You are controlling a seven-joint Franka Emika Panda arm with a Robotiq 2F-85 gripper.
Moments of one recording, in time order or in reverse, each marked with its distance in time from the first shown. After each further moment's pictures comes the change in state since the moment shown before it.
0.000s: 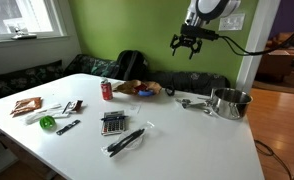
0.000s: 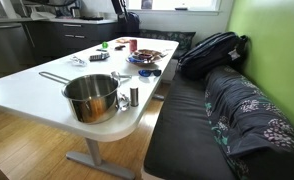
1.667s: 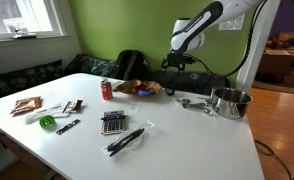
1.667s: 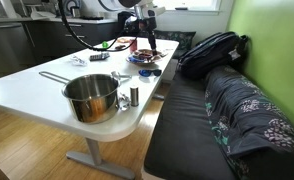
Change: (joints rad) arm 0.027 0.602 -0.125 0.612 0.124 -0.068 -0.179
